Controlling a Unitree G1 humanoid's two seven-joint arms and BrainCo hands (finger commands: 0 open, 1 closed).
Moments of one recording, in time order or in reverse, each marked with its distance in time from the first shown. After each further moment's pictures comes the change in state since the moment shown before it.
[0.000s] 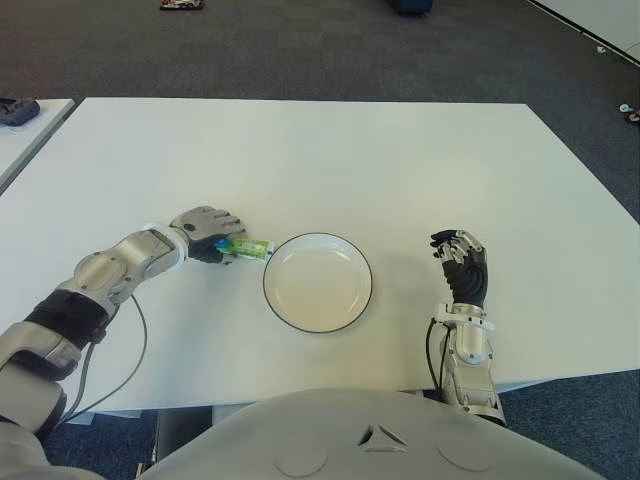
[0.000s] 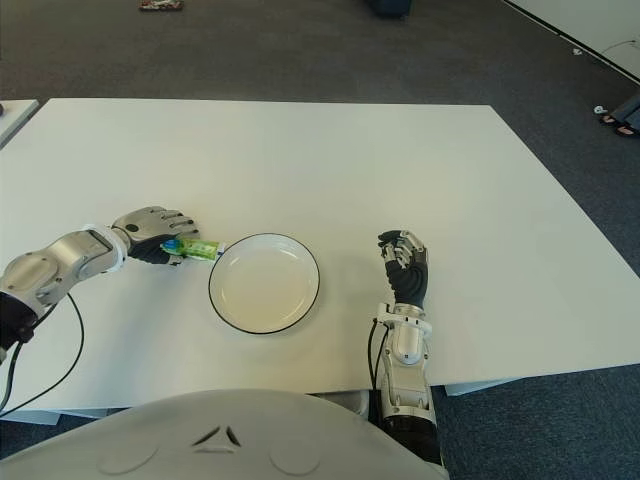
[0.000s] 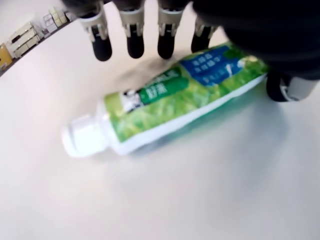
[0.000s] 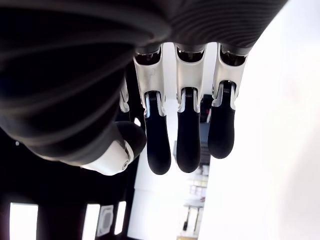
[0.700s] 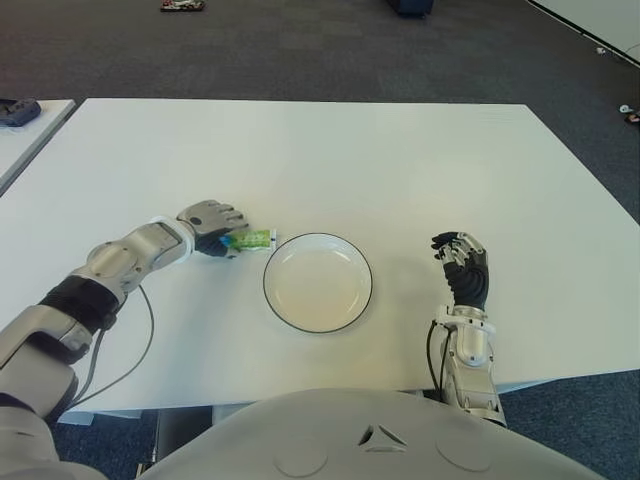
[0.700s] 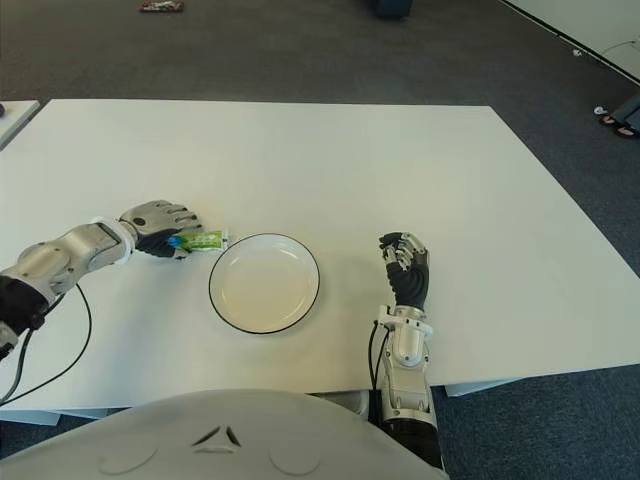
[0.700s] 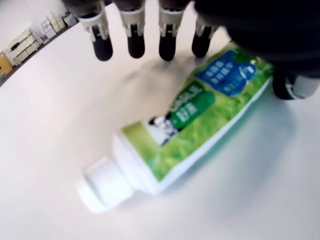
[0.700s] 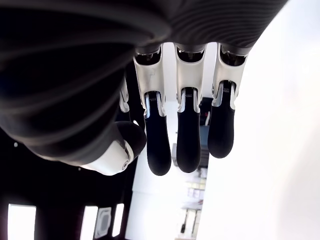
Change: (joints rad) left arm -0.076 -0.031 -0.077 0.102 0.022 0.012 0.054; right arm 0.015 0.002 -0.001 -0.012 -0.004 0.012 -0.004
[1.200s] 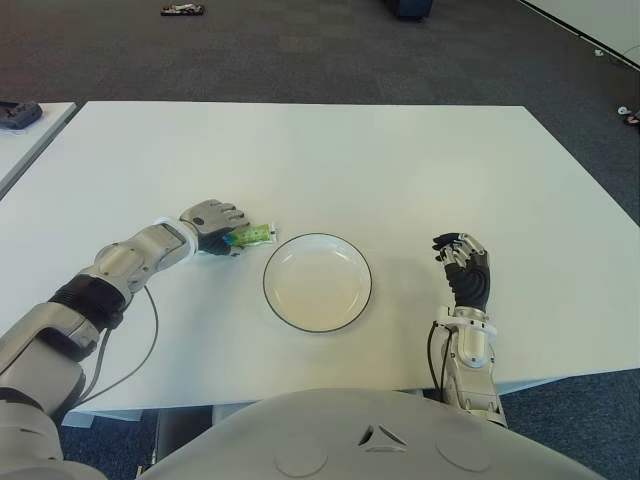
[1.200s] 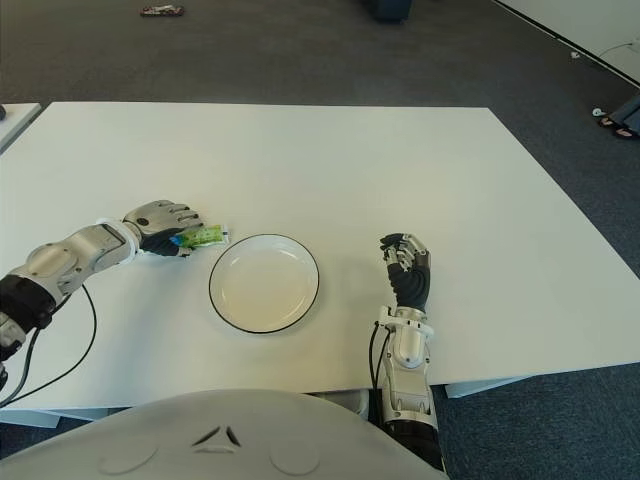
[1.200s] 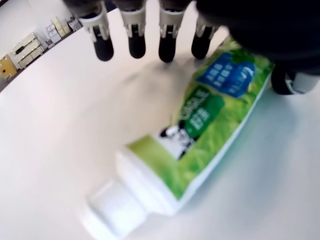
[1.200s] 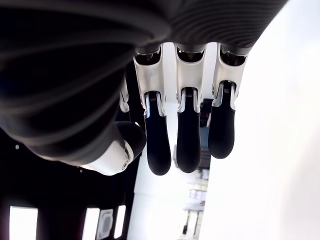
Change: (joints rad) left arm -0.013 -0.023 -0.030 0.040 -0.006 0.023 0.044; right arm 0.005 -0.001 -0.003 -0.002 0.012 0.000 0.003
